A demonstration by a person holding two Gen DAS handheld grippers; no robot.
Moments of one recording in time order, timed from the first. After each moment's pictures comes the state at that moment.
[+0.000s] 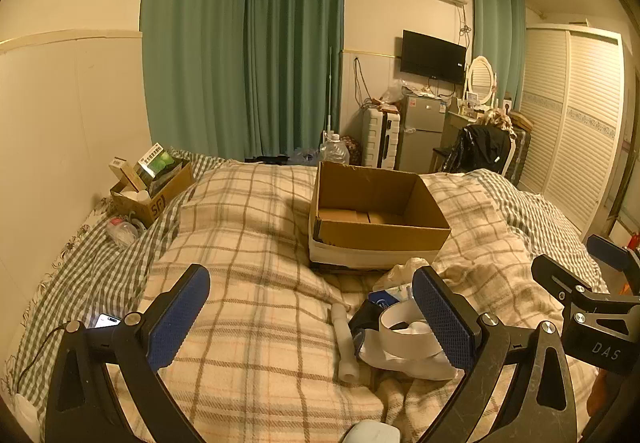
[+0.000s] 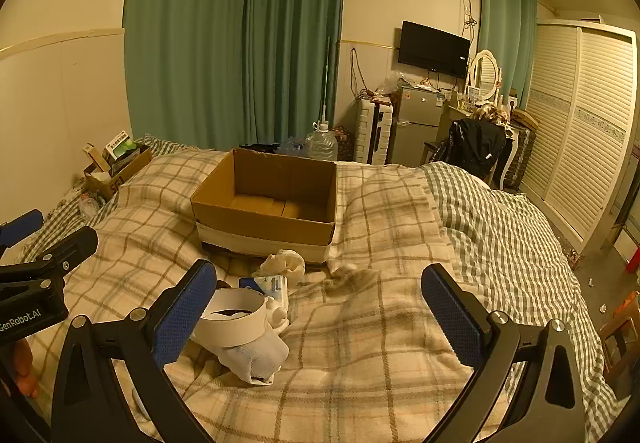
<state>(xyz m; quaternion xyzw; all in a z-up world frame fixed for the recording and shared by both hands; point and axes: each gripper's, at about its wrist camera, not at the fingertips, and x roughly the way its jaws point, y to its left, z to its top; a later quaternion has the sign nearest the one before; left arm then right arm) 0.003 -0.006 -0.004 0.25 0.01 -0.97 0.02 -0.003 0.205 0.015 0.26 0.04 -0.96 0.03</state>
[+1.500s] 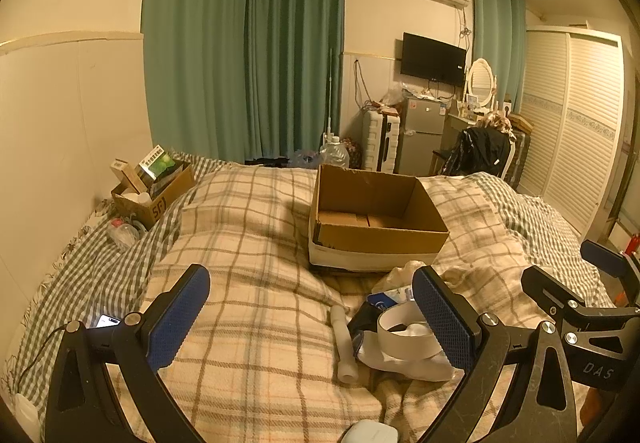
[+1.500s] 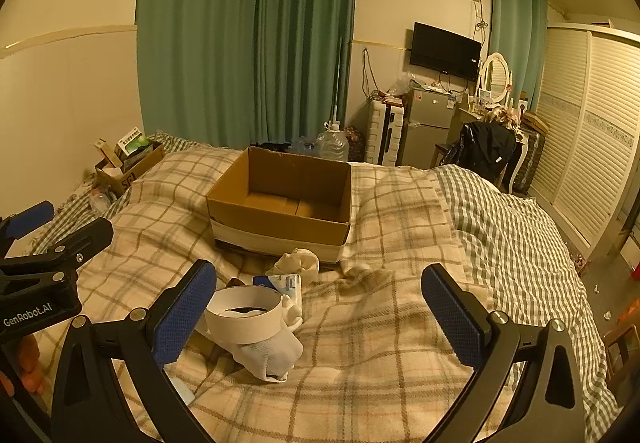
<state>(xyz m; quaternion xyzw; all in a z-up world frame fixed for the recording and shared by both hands) 0.004 -0.008 0.001 0.25 0.02 -0.97 0.02 0.001 0.194 0.016 0.26 0.05 -0.96 0.05</state>
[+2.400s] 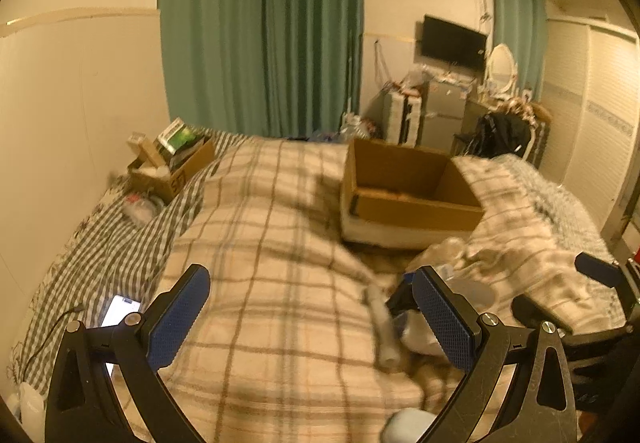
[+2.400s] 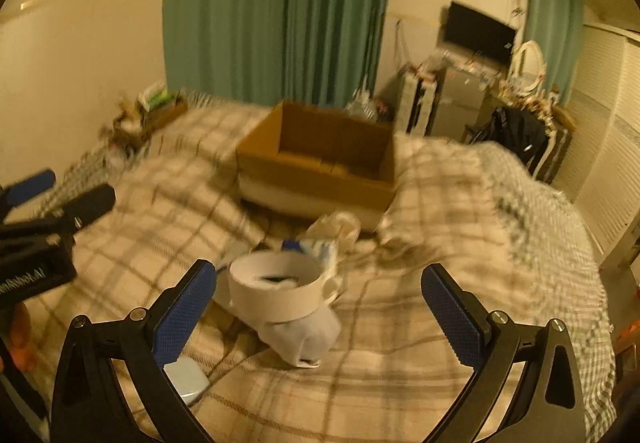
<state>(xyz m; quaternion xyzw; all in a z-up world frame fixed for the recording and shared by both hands) -0.011 -0.038 -0.035 0.30 0.02 -0.95 0.06 -0.025 0.159 -0.030 0.34 0.08 -0.93 0.10</state>
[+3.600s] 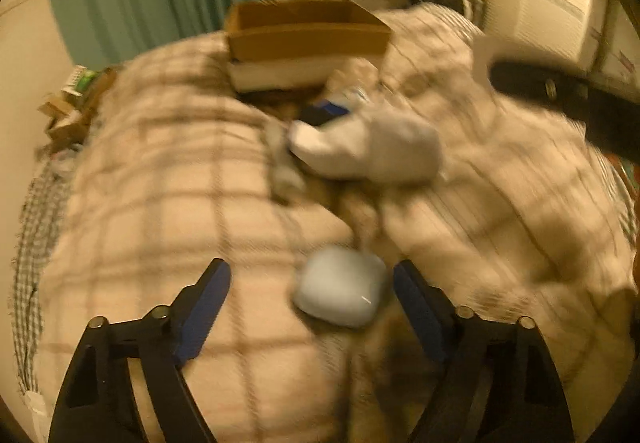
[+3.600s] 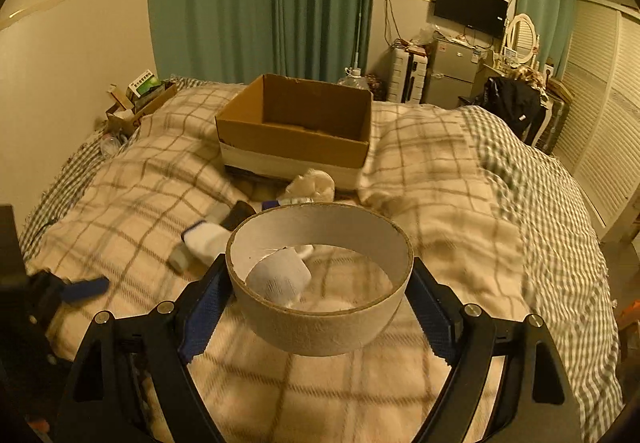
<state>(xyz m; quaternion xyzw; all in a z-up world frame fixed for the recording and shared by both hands) 0.025 0.045 -0.125 0.47 -0.08 -0.88 -0.08 0.003 0.205 -0.038 0.36 0.06 -0.93 0.08</state>
